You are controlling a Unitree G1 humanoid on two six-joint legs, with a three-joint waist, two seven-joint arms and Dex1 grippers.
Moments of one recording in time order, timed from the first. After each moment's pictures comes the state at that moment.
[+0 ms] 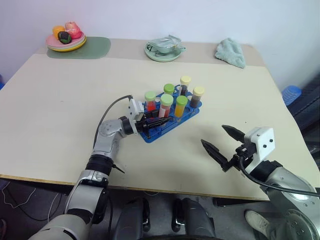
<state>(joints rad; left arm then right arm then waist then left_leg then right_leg) -0.65 0.21 -0.05 0.61 -0.31 -0.23 -1.18 0.24 -0.55 -0.24 -0.82 0.59 0.59 0.38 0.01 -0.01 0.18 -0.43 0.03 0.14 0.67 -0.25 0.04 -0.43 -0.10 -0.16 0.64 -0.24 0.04</state>
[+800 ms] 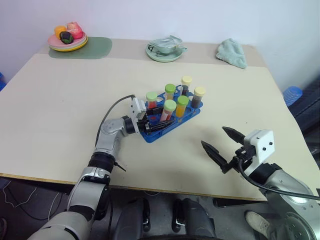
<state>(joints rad) -0.67 0.19 -0.03 0.64 -0.31 -0.19 -1.19 0.26 -0.53 -0.22 -0.82 0.56 0.56 0.39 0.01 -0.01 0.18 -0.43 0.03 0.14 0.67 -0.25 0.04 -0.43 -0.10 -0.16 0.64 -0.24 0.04</state>
